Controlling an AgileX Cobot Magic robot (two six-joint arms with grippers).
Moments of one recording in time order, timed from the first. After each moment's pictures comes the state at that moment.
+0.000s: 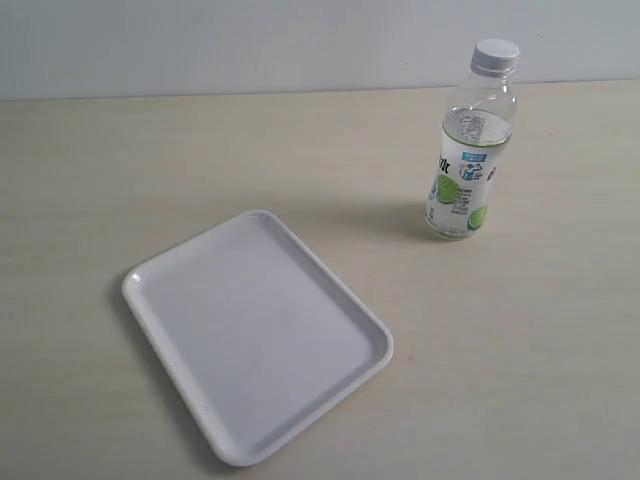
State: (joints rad) left arm -0.03 0.01 0.00 0.16 0.13 -0.16; right arm -0.07 0.21 0.00 0.06 -0.37 0.11
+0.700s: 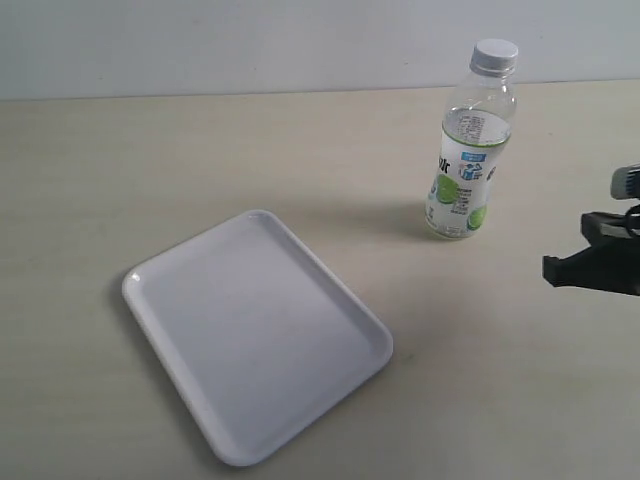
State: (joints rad) left arm -0.03 0.01 0.00 0.16 0.13 -0.16; right arm -0.07 1.60 -0.20 -0.02 -0.81 -0.08
